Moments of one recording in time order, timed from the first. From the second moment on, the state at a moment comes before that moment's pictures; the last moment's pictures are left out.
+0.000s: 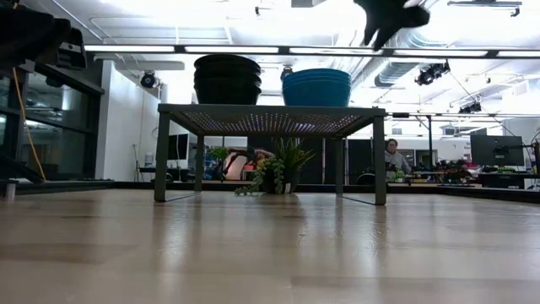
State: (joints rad) left arm -0.72 0.01 0.03 0.05 -0.44 0.23; right arm -0.34 1.47 1.75 -1.42 0.16 0.66
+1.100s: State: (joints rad) left arm -0.72 0.01 0.03 0.04 -0.44 0.23; right arm 0.10 0.69 0.52 -0.29 0.30 0.86
